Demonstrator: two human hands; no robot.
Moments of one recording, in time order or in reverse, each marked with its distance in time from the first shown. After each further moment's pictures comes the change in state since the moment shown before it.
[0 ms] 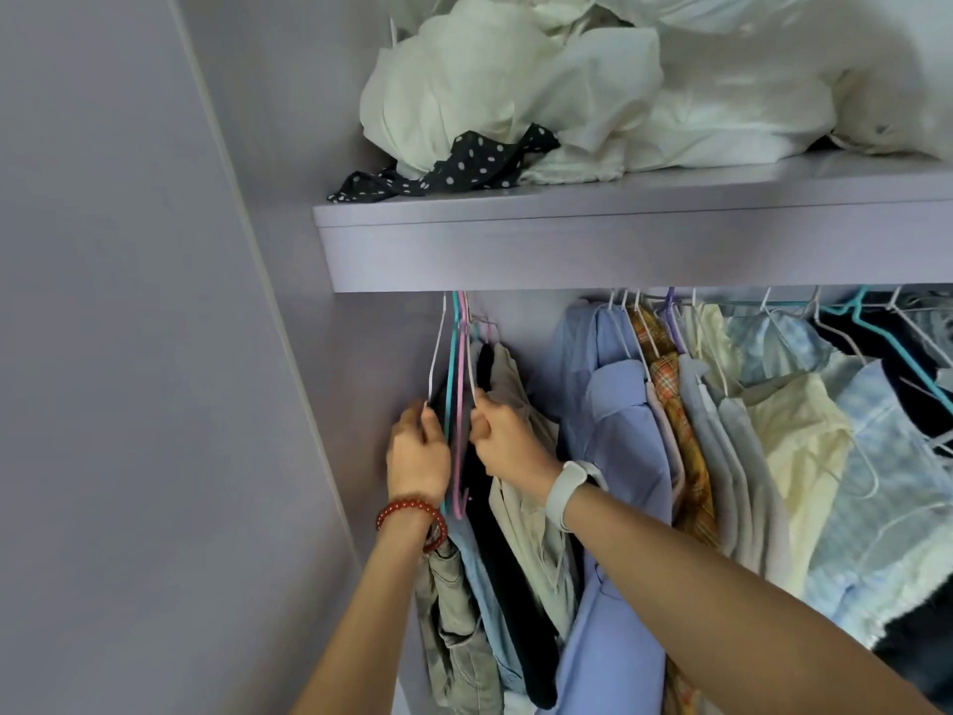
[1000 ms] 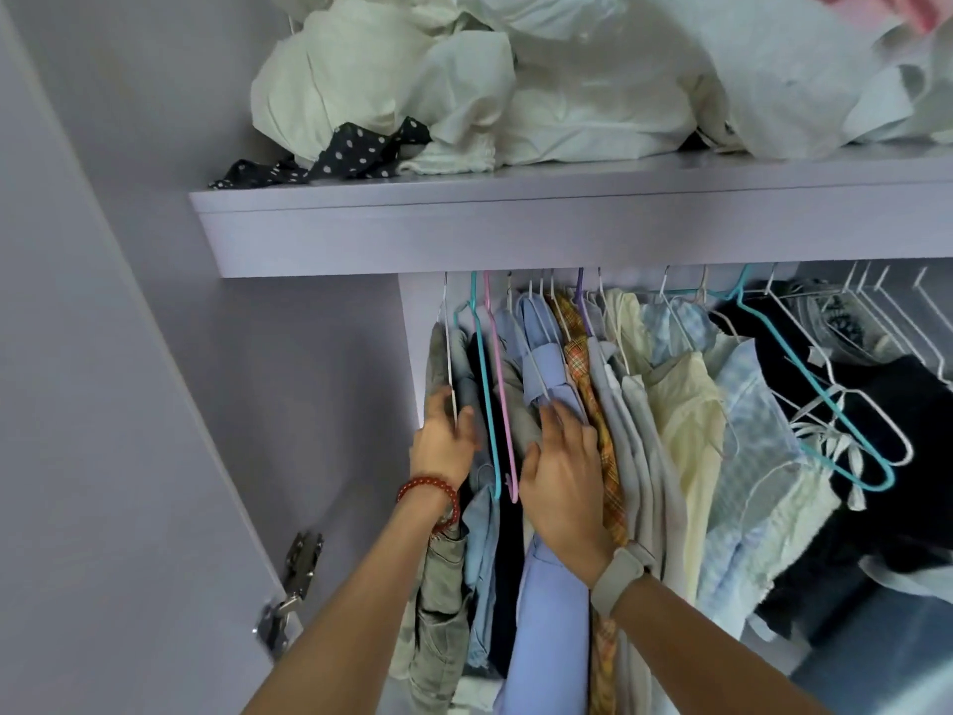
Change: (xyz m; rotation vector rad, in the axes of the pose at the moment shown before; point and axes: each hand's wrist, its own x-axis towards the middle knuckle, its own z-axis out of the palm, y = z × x) left_hand -0.044 0.026 0.084 0.086 -0.262 0.057; right_hand -0.108 0.056 -0.065 -0.470 0.464 0.163
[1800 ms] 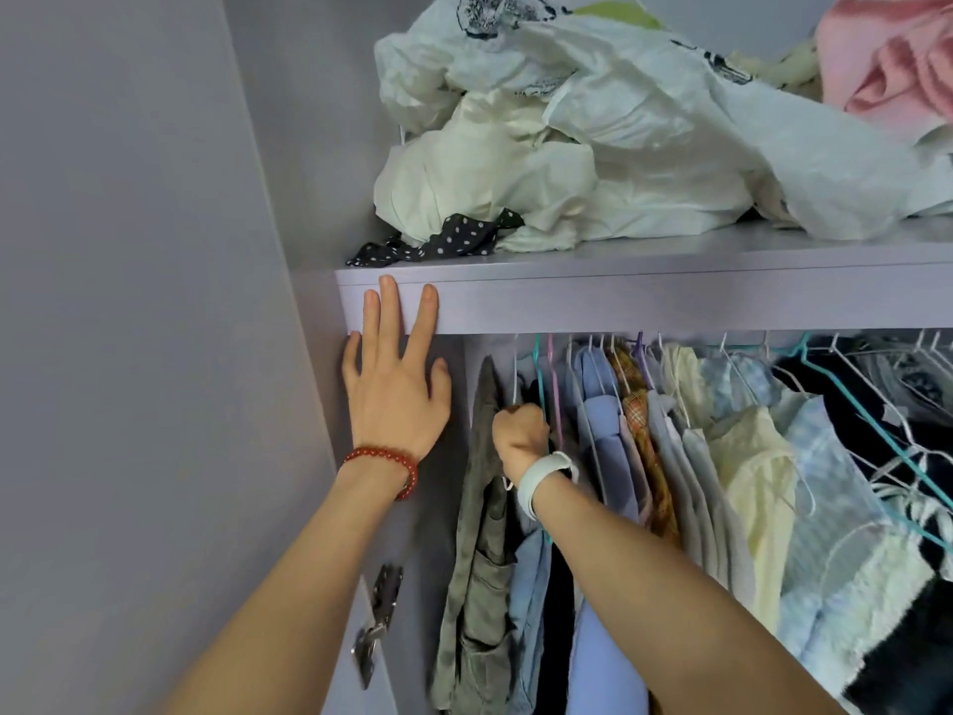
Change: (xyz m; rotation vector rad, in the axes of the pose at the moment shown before) left_hand -0.001 0.049 -0.145 0.584 0.577 0.644; right_hand 0.080 -0.120 0.021 0.641 -0.245 0.638
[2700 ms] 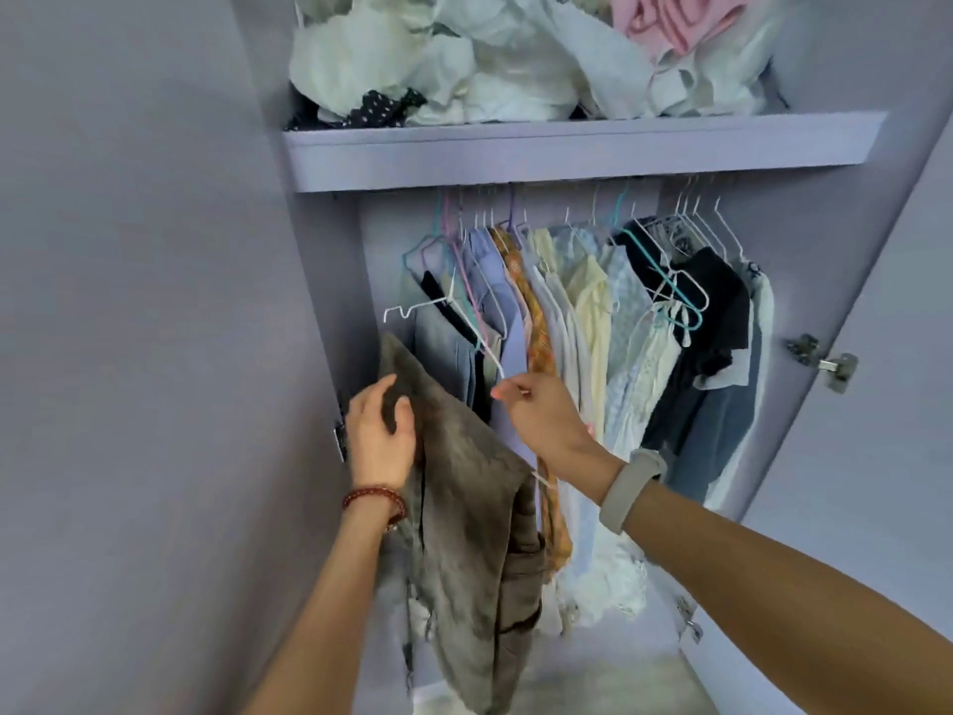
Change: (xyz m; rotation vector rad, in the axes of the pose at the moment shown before) left_hand -0.221 0.018 -0.062 -0.702 -0.285 -0.432; right_hand -0.255 0.071 -0.129 -0.092 -0.048 -0.216
